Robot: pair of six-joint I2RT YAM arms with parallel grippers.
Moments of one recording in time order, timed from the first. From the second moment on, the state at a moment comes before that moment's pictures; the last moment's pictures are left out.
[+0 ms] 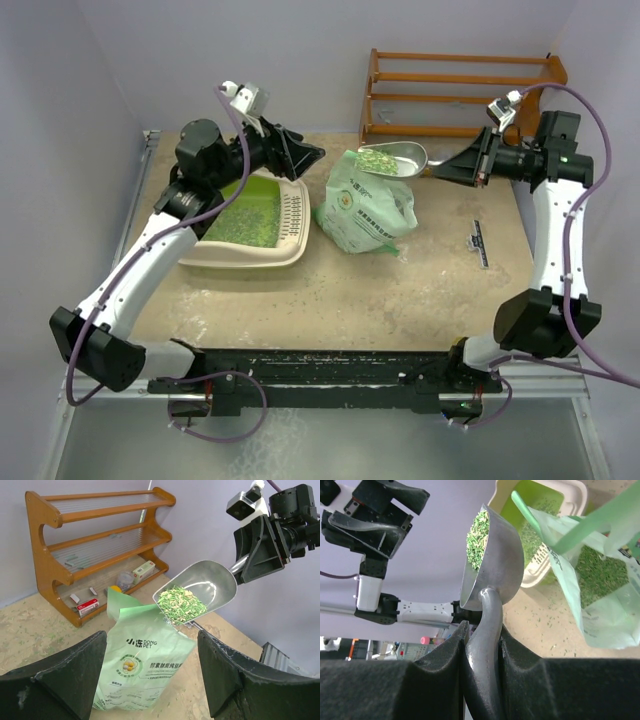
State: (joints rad) left arm -0.46 1.33 1.38 0.03 0.48 -0.36; right arm -0.28 1.49 1.67 -1.06 -1.33 0.15
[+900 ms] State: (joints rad) left arm -0.46 1.21 1.33 -0.04 0.38 -0.32; right arm 0.05 1.69 1.84 -0.76 -1.24 0.41
